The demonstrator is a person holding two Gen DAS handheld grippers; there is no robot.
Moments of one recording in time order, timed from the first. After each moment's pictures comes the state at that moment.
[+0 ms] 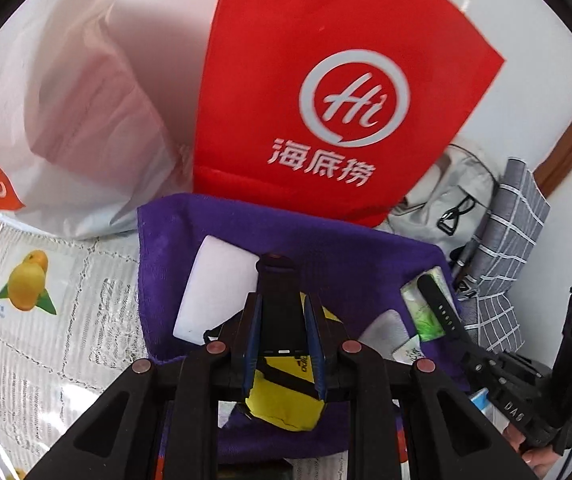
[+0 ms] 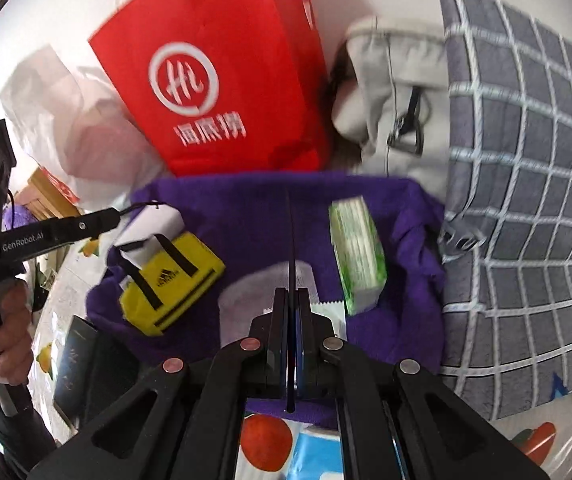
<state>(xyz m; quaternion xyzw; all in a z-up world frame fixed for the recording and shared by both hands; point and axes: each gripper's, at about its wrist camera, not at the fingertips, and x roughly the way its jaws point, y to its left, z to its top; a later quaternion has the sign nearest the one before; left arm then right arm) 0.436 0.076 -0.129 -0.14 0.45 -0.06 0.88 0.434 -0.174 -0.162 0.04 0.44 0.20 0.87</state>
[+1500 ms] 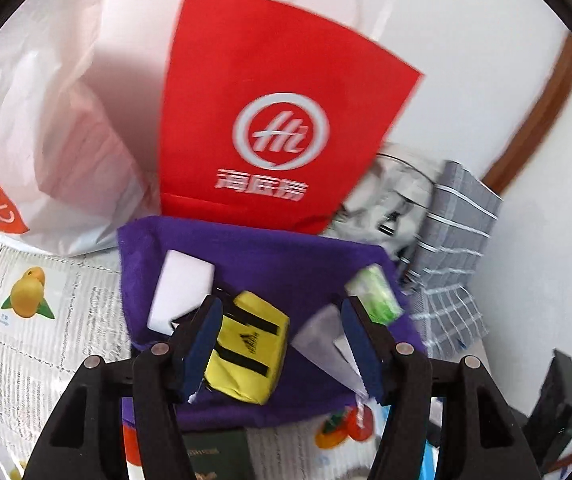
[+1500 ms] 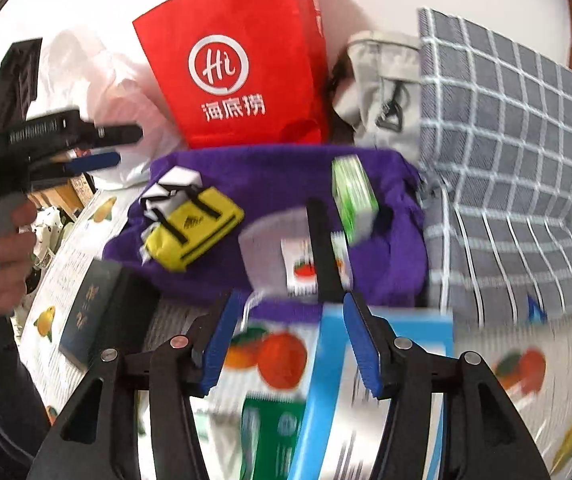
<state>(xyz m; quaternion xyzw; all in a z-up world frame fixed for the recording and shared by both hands) 0.399 0.055 -0.072 -0.13 0.42 -0.12 0.89 0.339 -0.180 -0.149 0.02 0.42 0.17 0.89</state>
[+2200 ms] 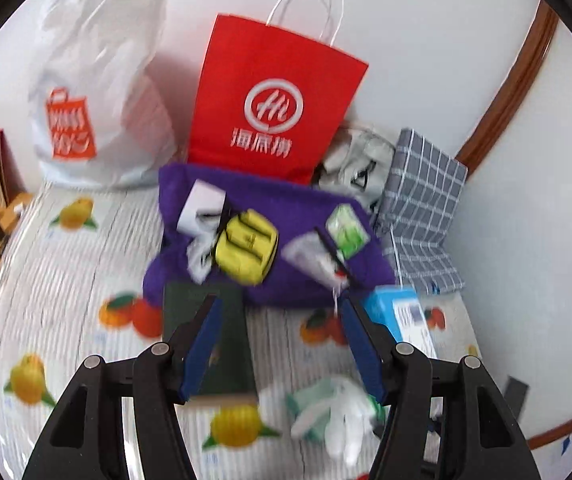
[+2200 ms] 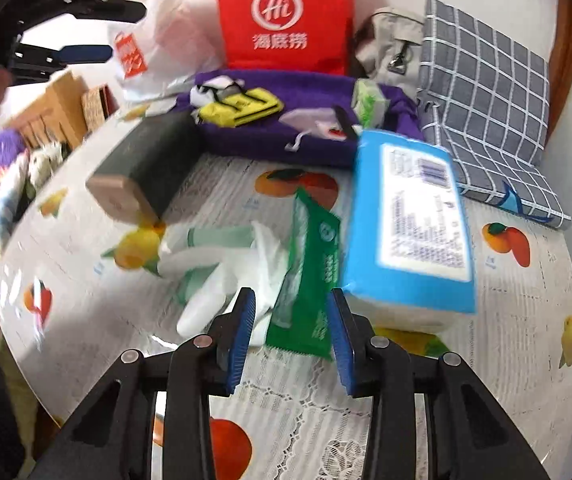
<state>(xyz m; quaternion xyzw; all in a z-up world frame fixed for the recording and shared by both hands) 0.251 0.064 -0.067 -0.14 0.42 -0.10 0.89 0.191 -0.159 -0.197 -0.07 0.44 0.16 0.88</state>
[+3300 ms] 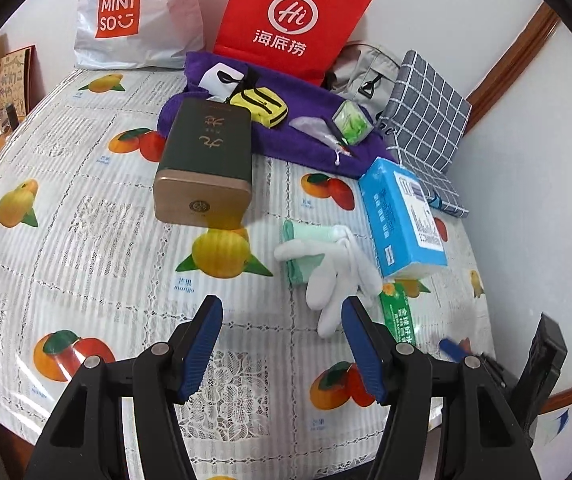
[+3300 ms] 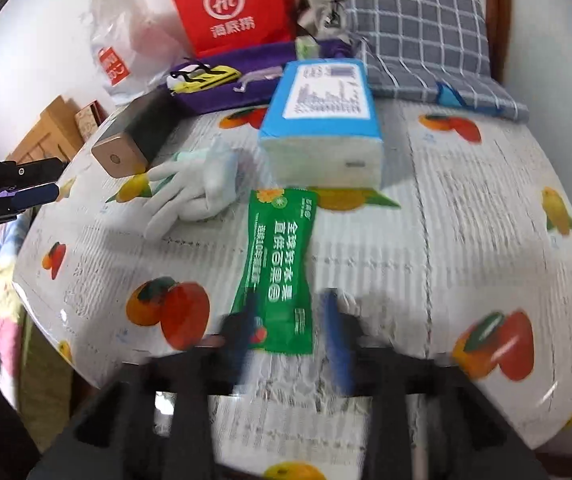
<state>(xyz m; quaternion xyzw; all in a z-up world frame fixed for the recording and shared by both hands) 0.137 0.037 -0.137 -0.16 0.48 -0.08 0.86 0.118 -0.238 -0.218 0.02 0.45 0.14 0.88</state>
